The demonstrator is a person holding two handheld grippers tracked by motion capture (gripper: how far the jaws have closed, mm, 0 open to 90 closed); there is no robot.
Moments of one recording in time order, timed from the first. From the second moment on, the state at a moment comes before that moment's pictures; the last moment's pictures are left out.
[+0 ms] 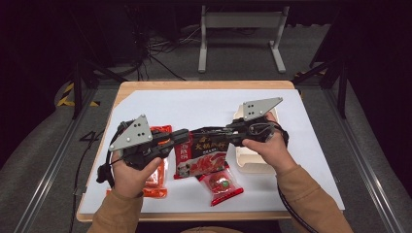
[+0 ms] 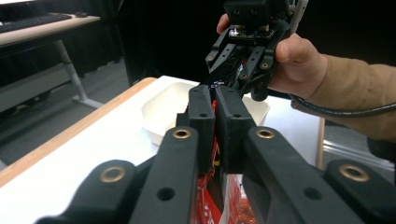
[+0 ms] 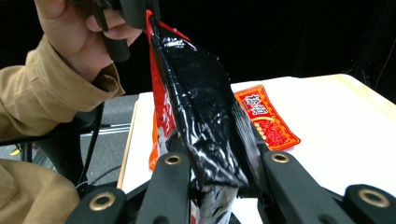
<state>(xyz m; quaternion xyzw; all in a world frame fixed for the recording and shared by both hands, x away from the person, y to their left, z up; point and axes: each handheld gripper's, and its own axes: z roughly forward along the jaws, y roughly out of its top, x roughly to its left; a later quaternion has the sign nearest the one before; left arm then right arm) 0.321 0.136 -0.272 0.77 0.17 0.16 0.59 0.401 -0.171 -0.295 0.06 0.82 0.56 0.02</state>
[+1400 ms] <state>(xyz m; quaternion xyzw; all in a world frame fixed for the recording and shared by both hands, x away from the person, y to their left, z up) 0.348 0.173 -0.282 0.75 0.26 0.17 0.58 0.445 -0.243 -0.218 0.17 0.80 0.55 0.17</state>
